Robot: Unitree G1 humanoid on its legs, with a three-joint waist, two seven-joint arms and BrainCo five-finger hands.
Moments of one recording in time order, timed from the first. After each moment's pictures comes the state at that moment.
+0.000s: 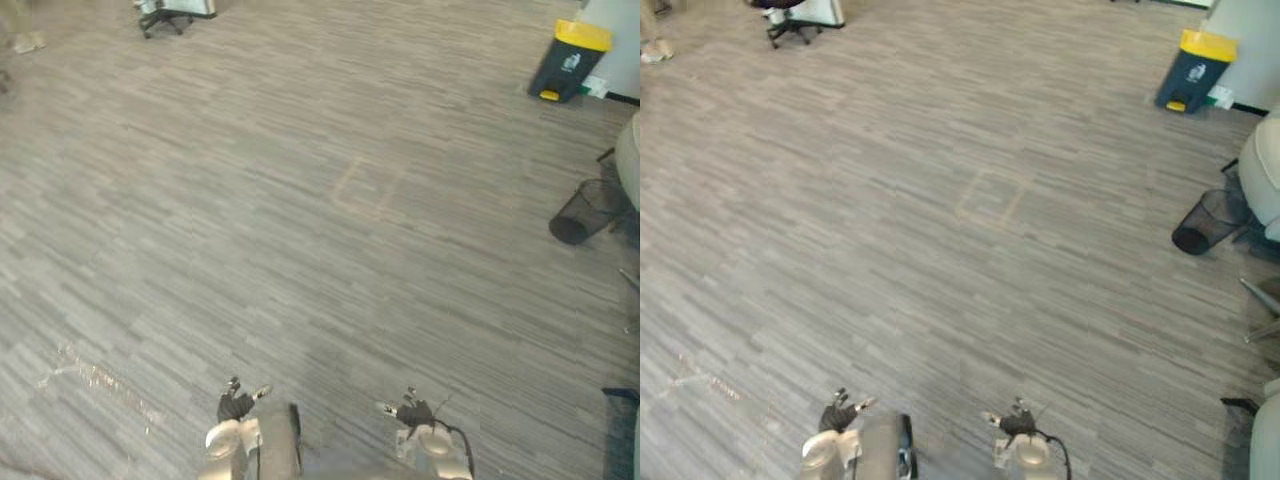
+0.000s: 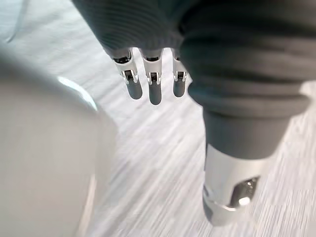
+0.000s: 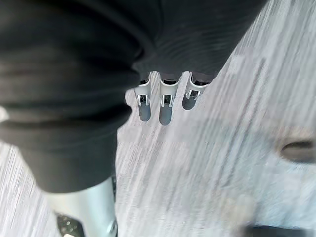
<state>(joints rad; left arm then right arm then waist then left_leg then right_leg) 0.10 -0.05 0.25 0.77 -0.06 -0.08 0.12 0.04 0.04 -0.07 0.84 -0.03 0.01 -0.16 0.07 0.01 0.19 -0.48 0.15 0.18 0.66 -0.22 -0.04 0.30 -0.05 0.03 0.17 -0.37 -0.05</state>
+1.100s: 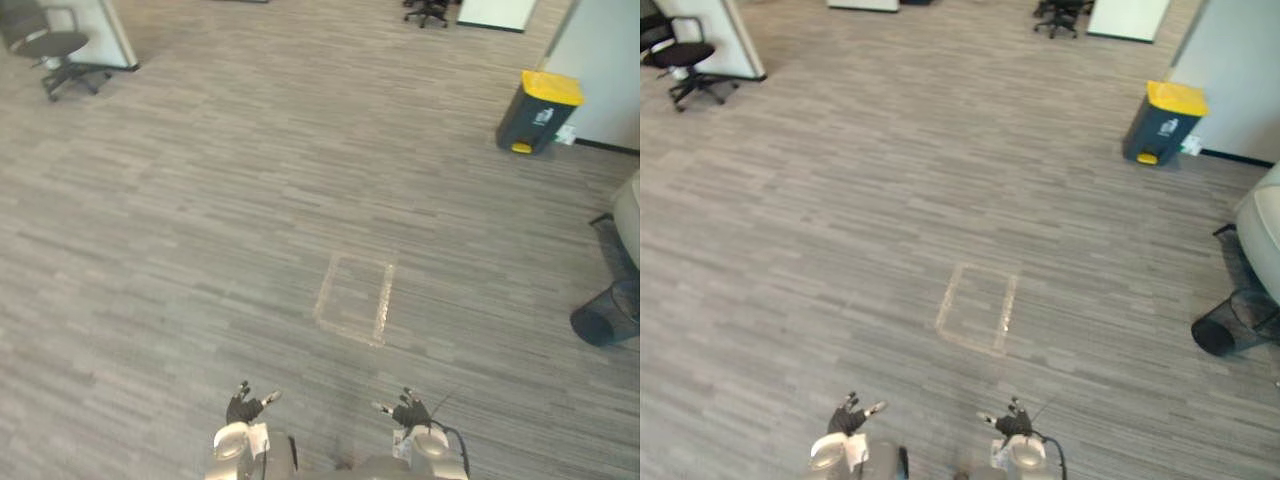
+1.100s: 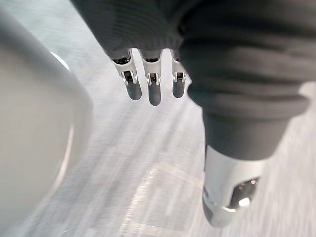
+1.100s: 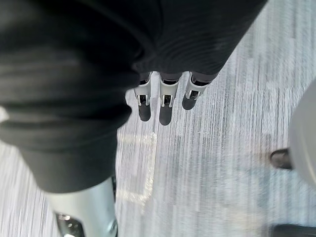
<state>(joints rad) 0.09 -0.04 0.18 0.78 -0.04 -0.07 0.13 0.05 0.07 -0.10 0.84 -0.03 0.02 -0.16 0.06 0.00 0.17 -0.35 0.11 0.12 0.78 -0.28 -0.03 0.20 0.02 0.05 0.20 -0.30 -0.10</state>
